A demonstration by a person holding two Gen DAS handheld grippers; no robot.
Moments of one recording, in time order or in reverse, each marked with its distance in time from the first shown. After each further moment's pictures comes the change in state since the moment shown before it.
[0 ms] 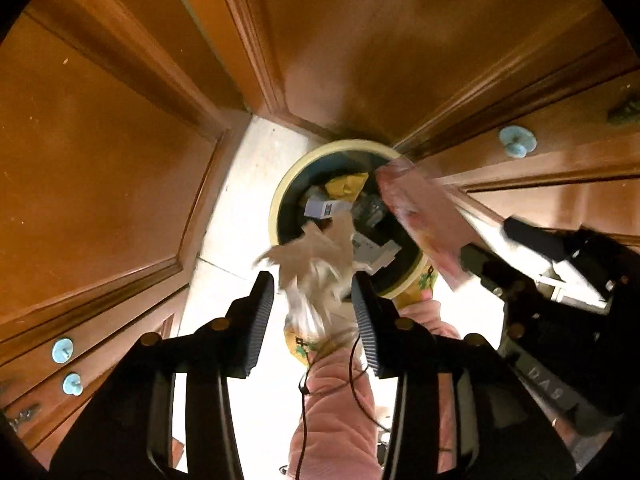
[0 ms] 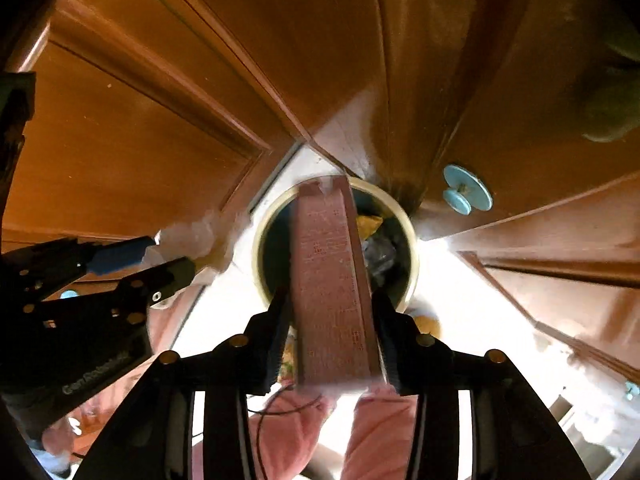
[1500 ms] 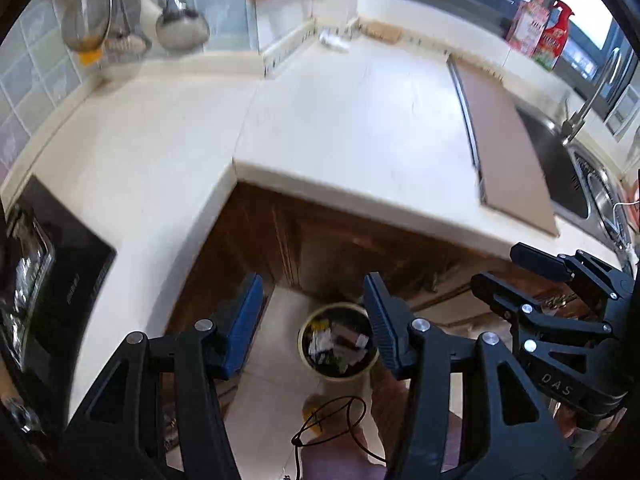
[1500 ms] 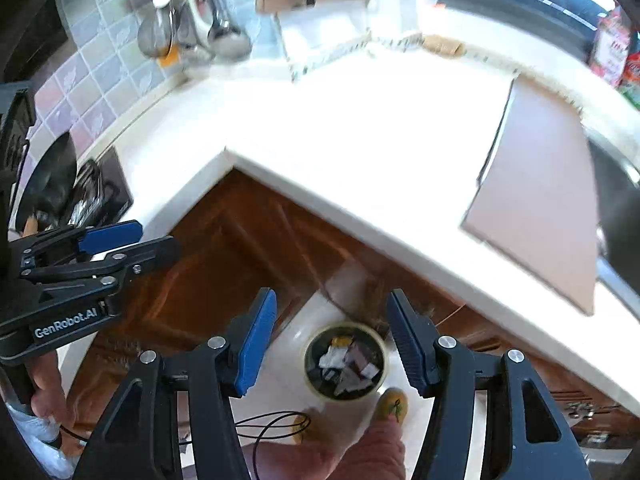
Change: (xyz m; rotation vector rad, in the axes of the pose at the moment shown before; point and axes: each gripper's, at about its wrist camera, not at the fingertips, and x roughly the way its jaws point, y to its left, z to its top) left arm -0.430 0.030 -0.005 0.088 -0.560 -0.043; right arm -0.431 0.083 0.041 -0.002 -0.458 -0.082
